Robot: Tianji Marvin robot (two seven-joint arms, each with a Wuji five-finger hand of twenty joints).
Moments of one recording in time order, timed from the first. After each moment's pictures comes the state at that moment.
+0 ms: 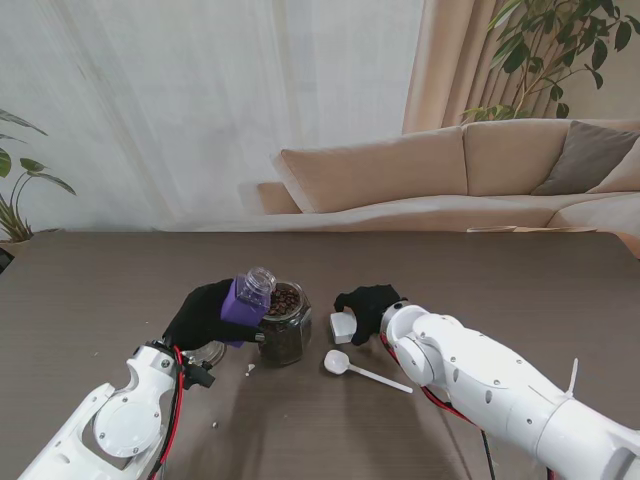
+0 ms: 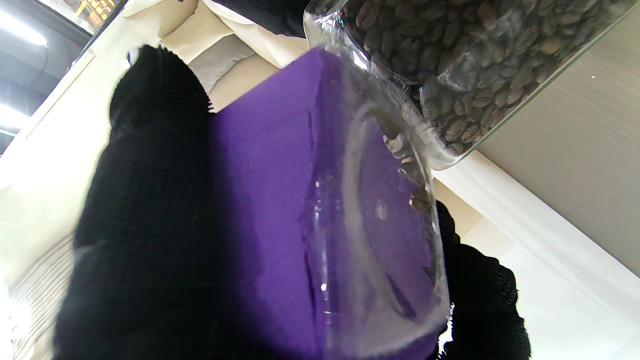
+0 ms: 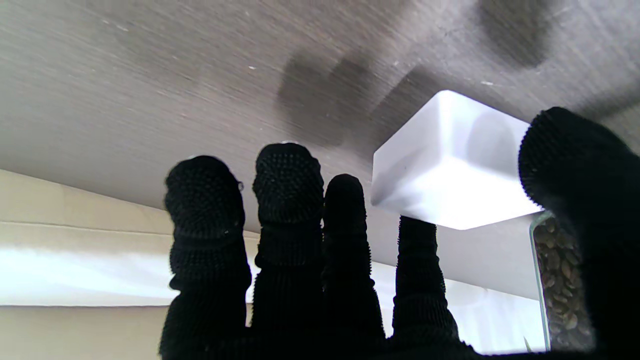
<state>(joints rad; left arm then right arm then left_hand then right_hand) 1.65 -1.15 -1.32 -1.57 0.39 -0.38 0.17 -0.92 -1.12 0.45 -1.11 -0.83 0.13 0.01 0.91 -0.79 0.13 -0.11 0.72 0.48 0.77 0.94 1.06 0.44 0.50 1.22 0.77 0.54 1.00 1.08 0.31 0.56 1.38 1.13 0.25 -0.86 1.10 -0.16 0.31 -0.22 0.59 0.52 0.64 -0.03 1.01 0.82 1.06 0.01 1.13 0.70 0.84 0.18 1.36 0.67</state>
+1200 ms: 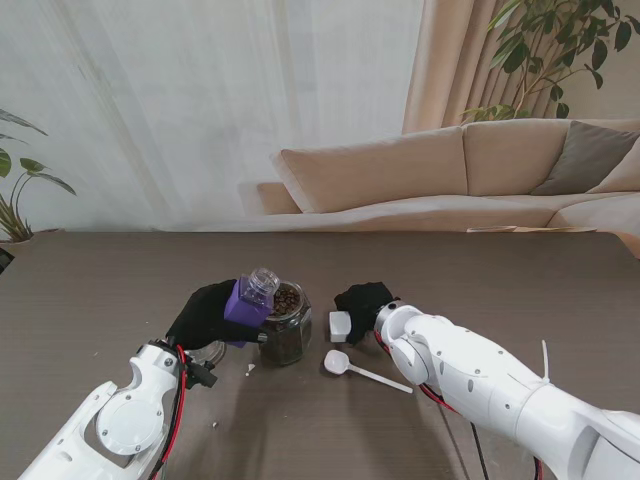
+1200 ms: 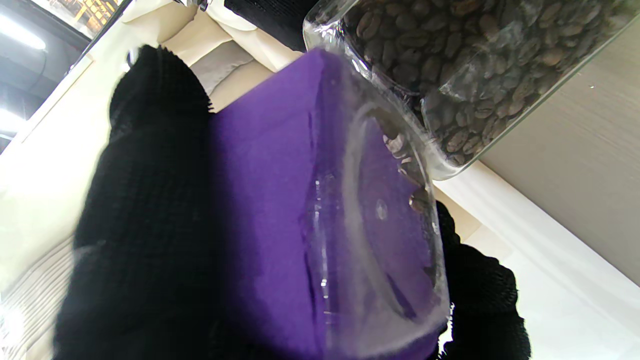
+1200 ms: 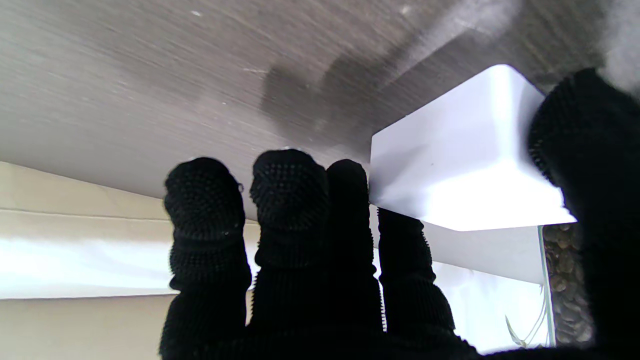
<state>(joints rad) 1.64 -1.15 -1.30 -1.57 0.38 -0.37 0.16 -0.84 -1.20 0.34 -0.90 -0.76 0.05 -0.18 0.91 -0.79 0.13 -0.11 0.72 0.48 0.77 0.94 1.06 0.44 0.50 1.22 0.77 0.54 1.00 1.08 0.31 0.56 1.38 1.13 0.30 -0.96 1.08 -0.38 0.63 -0.09 0.84 0.42 0.86 -0.03 1.02 0.83 1.17 -0.01 1.16 0.70 0.84 0.18 1.37 0.67</state>
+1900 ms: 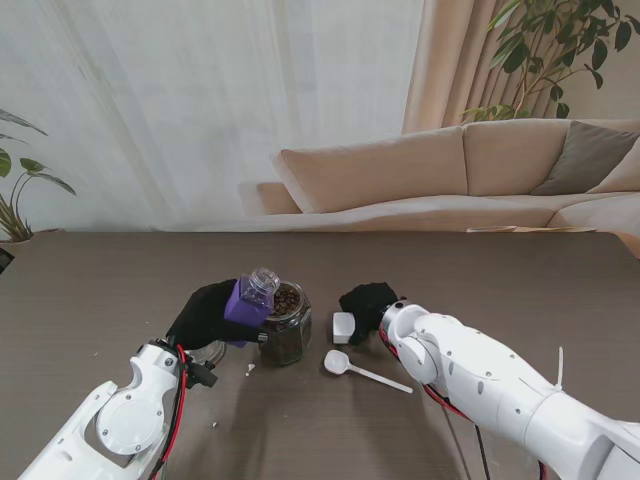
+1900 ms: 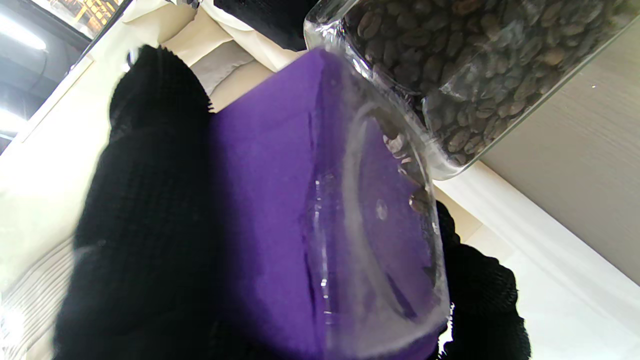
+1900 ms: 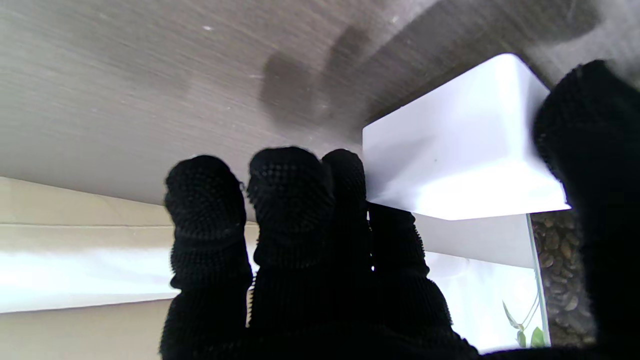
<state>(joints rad) 1.64 -1.15 -1.30 -1.57 0.38 -0.36 0.16 -0.89 -1.17 0.44 -0.96 -0.78 0.00 -0.14 0.91 -0.79 0.13 -0.11 0.72 0.48 0.77 0.94 1.06 0.44 0.50 1.22 0.77 0.54 1.00 1.08 0.31 0.56 1.38 1.13 0.31 -0.99 1.08 -0.42 0.71 -0.02 0.84 0.40 1.01 0.00 0.97 0.83 1.28 -0.02 1.11 0.70 0.85 0.17 1.37 0.65</state>
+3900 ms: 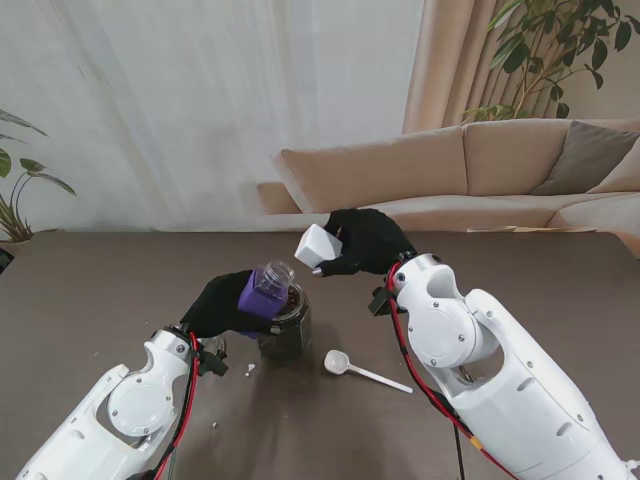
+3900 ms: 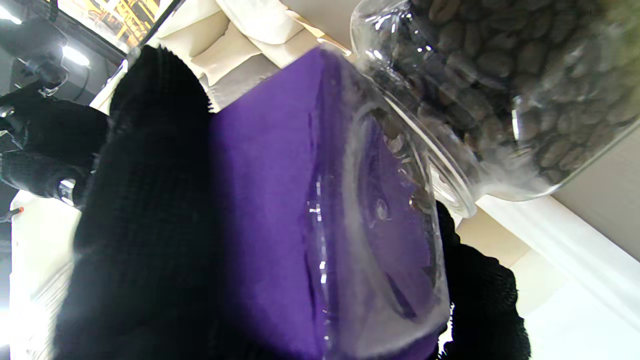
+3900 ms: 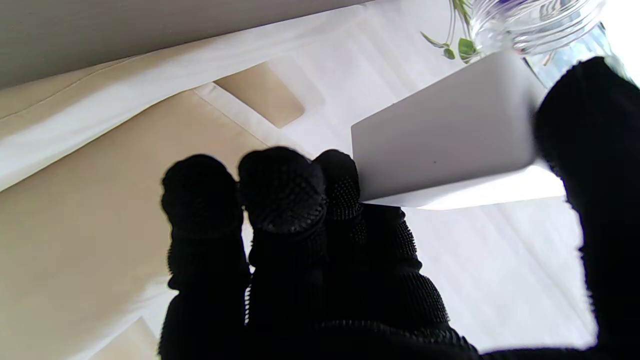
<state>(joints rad) 1.55 -1.14 -1.24 -1.53 0.33 -0.40 0.11 -1.28 -1.13 1.03 -1.78 -0.51 0.16 0.03 0.91 -0.79 0.13 -0.11 0.72 0.48 0.77 0.94 1.06 0.44 0.50 1.22 0.77 0.54 1.00 1.08 0.31 0.56 1.38 1.13 0.31 -1.00 1.08 -0.42 0.77 0.07 0.84 0.40 1.04 0.06 0.97 0.87 1.28 0.02 1.11 0.72 0.85 0.18 1.37 0.65</state>
